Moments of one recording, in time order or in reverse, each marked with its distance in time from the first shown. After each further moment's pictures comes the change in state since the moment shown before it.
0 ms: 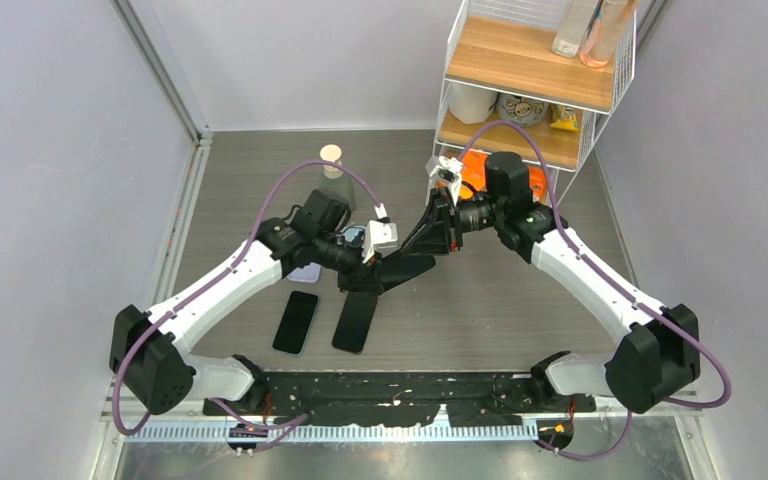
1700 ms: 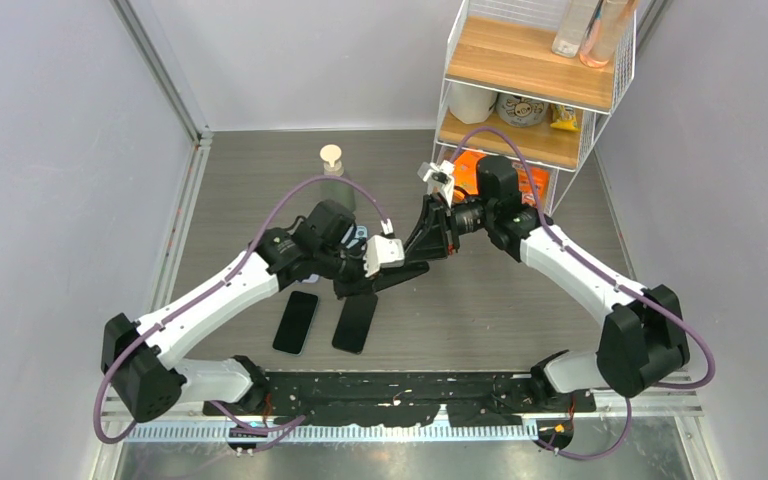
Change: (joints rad) left arm -0.090 -0.050 -0.004 -0.057 -0.244 0.046; right arm 0.001 0.070 -0.043 0.129 -0.113 0.106
